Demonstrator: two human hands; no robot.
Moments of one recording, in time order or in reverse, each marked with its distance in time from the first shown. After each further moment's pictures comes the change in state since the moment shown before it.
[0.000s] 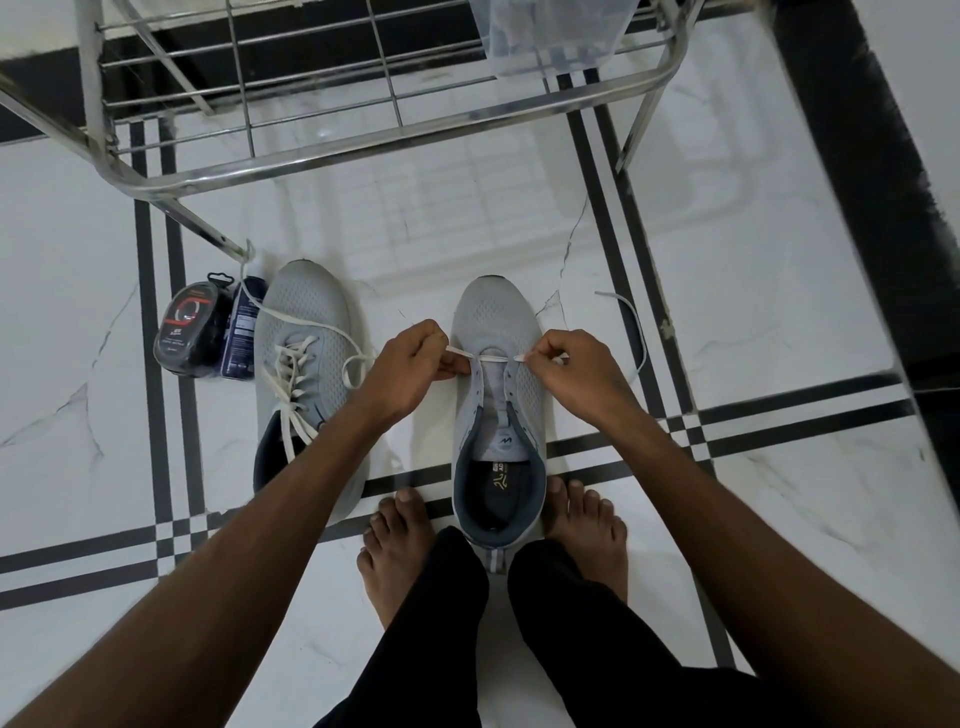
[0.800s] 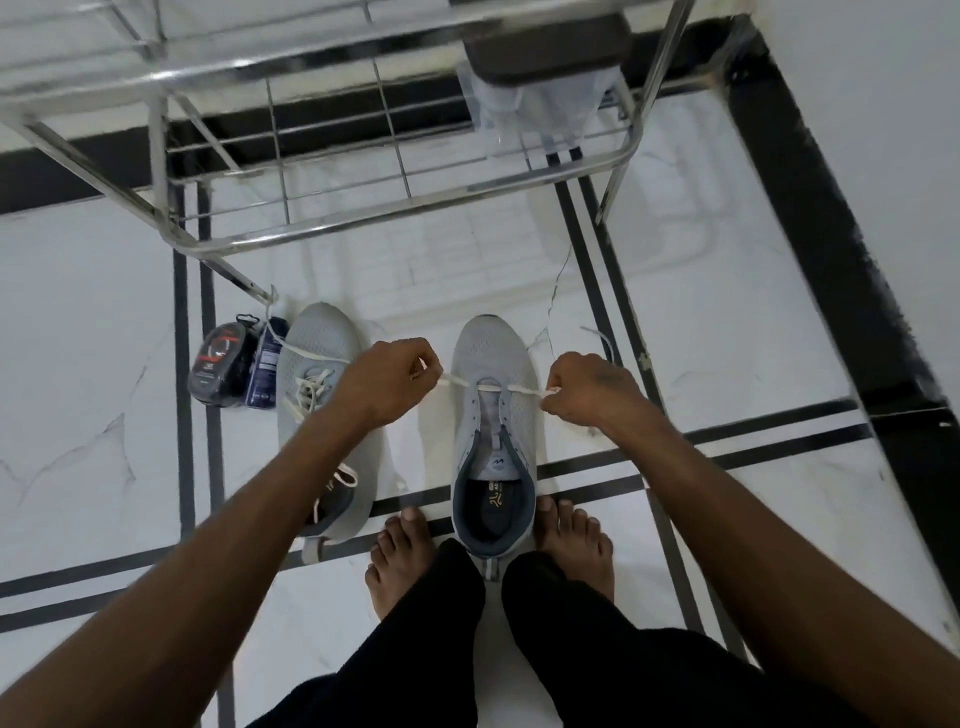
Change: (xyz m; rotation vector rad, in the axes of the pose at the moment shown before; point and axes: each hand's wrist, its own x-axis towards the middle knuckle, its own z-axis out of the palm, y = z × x) left_hand -0.021 0.060 -0.034 0.854 -0.010 0.115; right_hand -0.015 -0.050 -0.049 -0.638 -0.250 0.165
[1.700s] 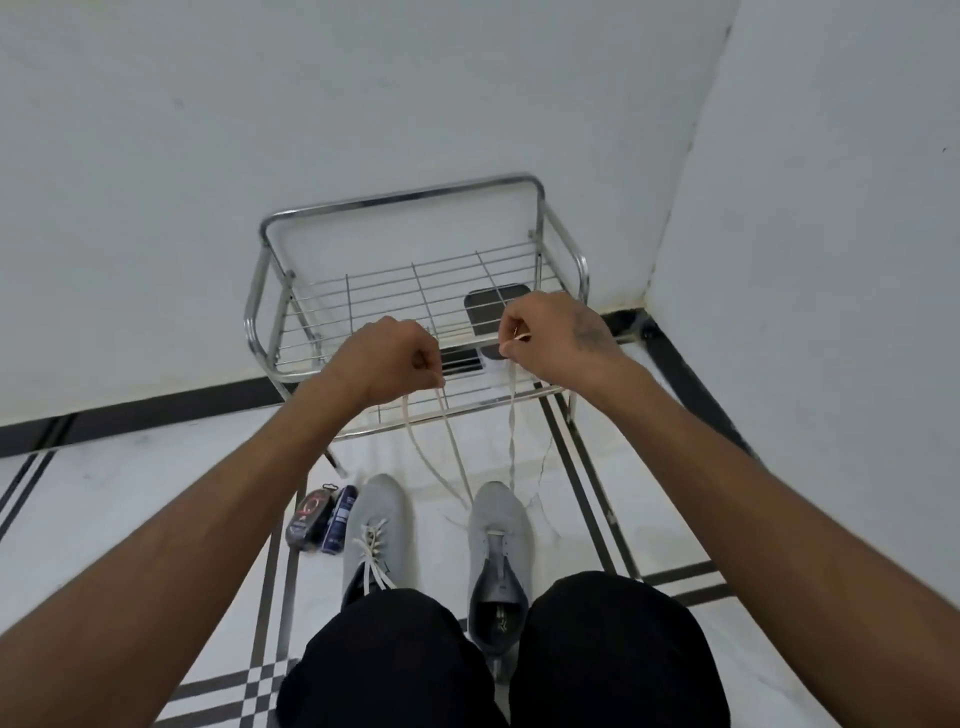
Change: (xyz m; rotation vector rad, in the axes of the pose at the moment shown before) left_hand -0.123 0.164 -0.258 0.356 0.368 0.305; right_hand -0.221 -0.092 -0.234 0.088 0.766 -0.480
